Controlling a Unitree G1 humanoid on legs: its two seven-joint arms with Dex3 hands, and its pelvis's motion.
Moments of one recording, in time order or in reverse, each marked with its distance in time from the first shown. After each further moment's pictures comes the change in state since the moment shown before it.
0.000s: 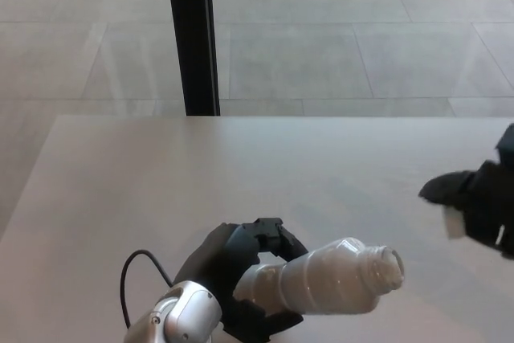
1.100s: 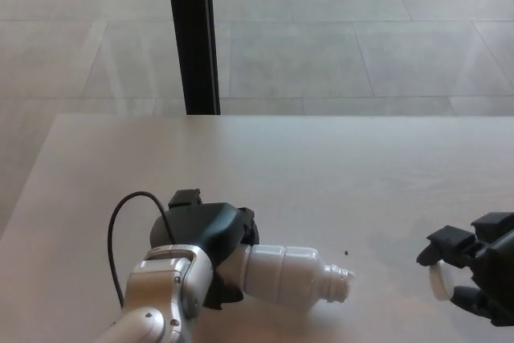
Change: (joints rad) left_arm -0.292 0.219 -0.305 0.178 0.281 0.161 -0.094; right_arm 0.028 0.082 0.293 0.258 -0.027 0.317 0.301
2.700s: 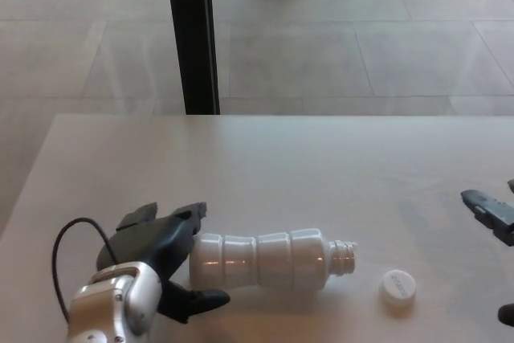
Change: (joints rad) left_arm 0.210 0.061 0.252 -0.118 -0.060 -0.036 -0.014; right_arm 0.164 -0.119 -0.262 -0.311 0.206 0.216 0.639
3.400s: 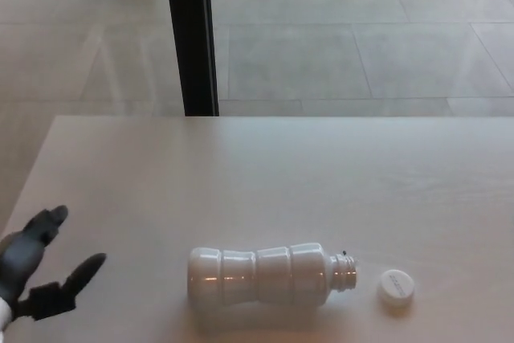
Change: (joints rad) left_arm 0.241 -0.013 0.639 -0.014 -0.316 -0.124 -0.063; right_arm 0.250 -0.020 -0.437 0.060 0.184 -0.002 0.087
